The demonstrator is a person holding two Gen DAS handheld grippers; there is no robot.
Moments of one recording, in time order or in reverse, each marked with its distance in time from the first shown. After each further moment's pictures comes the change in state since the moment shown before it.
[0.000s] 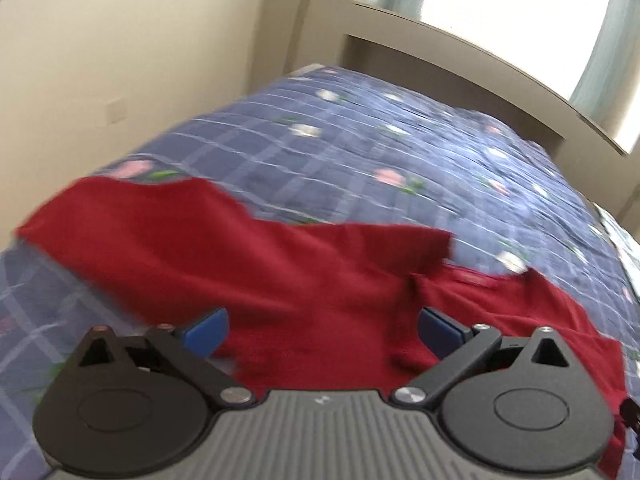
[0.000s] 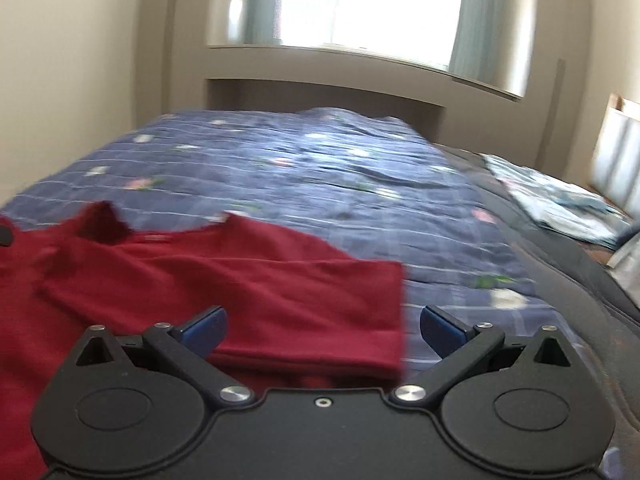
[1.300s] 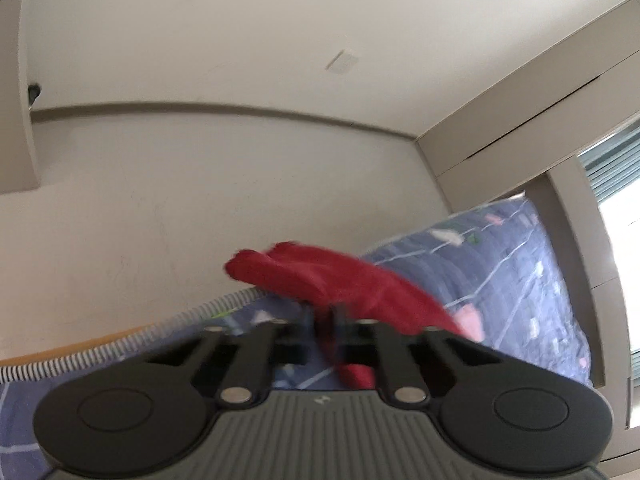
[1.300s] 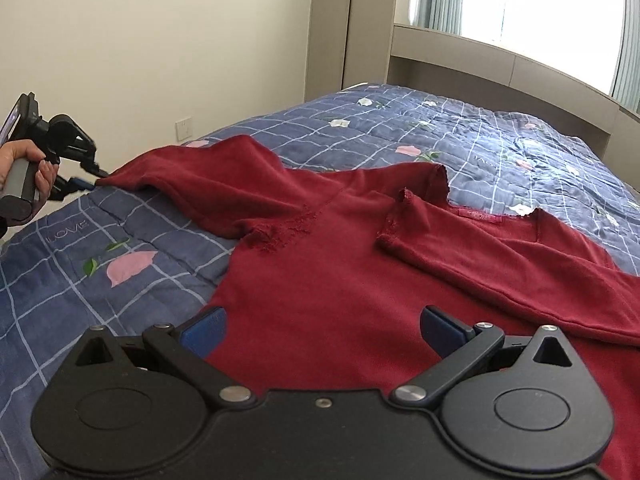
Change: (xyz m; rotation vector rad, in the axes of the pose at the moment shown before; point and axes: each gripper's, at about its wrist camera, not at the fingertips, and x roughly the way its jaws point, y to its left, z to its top) left arm 0.050 0.347 0.056 -0.753 -0.017 0.035; right arm -0.046 0.239 -0.028 -0.203 0.069 0.363
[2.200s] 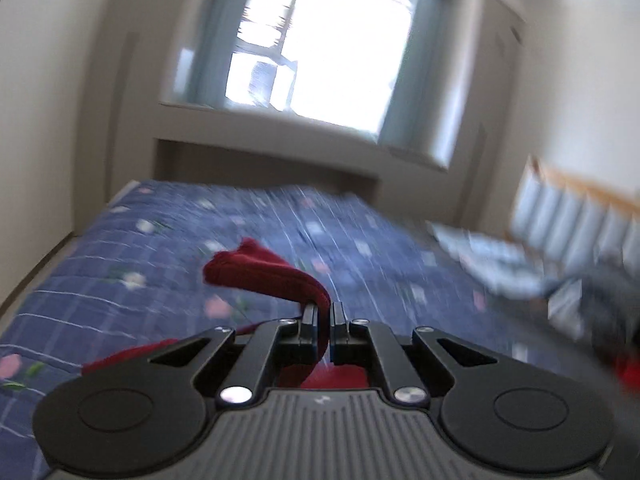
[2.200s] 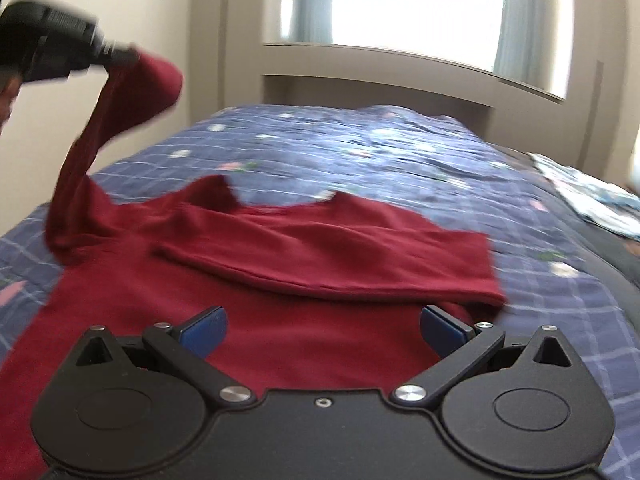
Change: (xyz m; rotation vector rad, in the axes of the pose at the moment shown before) left arm -0.100 -0.285 -0.280 1.124 -0.011 -0.640; right arm -0.076 -0.161 -0.045 0.201 -0.060 -0.281
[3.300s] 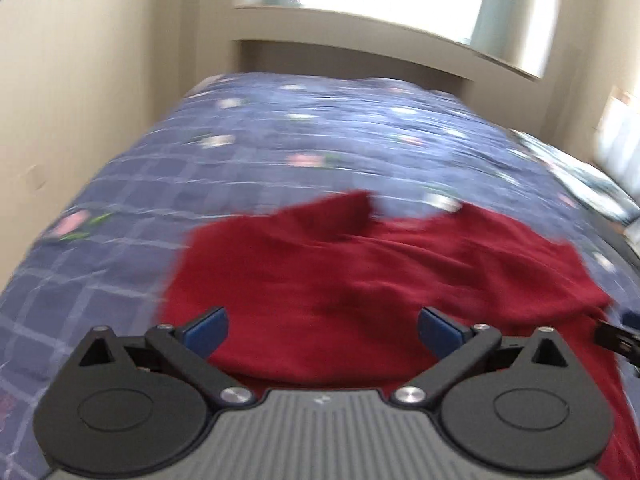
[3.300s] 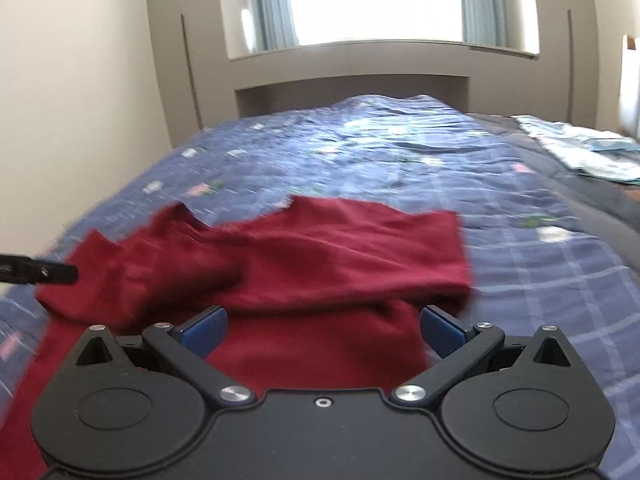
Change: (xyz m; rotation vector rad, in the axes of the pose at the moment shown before) left arm -0.019 0.023 -0.079 -0.134 0.273 0.314; right arm 0.024 -0.045 0.011 0.184 -0.009 0.084
